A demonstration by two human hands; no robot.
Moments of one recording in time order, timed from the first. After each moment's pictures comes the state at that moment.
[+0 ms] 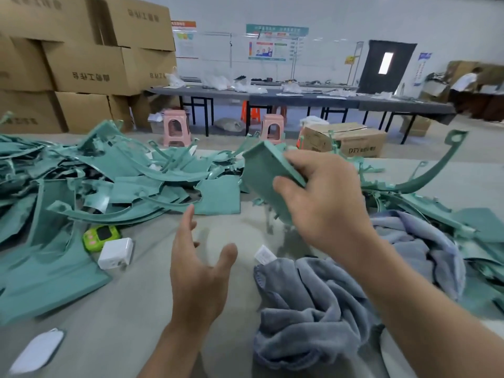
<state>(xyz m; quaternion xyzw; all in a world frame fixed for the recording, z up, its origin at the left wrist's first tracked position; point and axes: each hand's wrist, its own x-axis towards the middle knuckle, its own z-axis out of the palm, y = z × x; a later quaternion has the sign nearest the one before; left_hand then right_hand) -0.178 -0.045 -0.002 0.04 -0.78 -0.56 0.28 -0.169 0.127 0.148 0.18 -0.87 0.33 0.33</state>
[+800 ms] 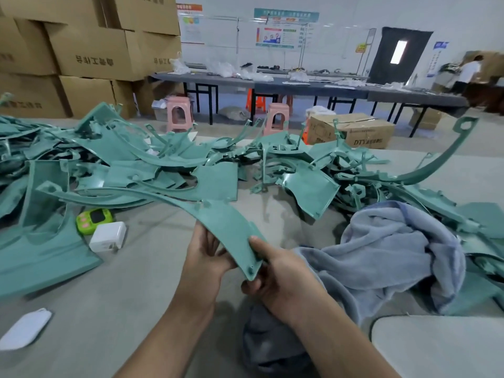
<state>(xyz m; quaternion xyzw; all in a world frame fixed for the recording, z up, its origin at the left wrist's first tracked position) -0.175 -0.022 -0.004 -0.10 -0.55 -0.82 0.09 -0.177 0.103 0.014 -0.17 -0.48 0.84 -0.19</state>
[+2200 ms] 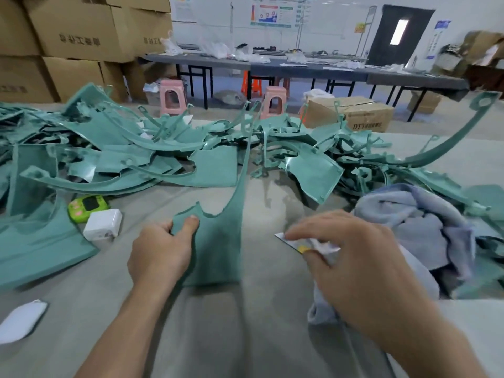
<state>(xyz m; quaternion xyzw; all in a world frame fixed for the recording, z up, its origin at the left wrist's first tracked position) -0.211 -0.087 -0.028 0.24 -0.86 -0.39 0.21 -0.121 0.170 0.063 0.14 -0.93 0.23 0.24</state>
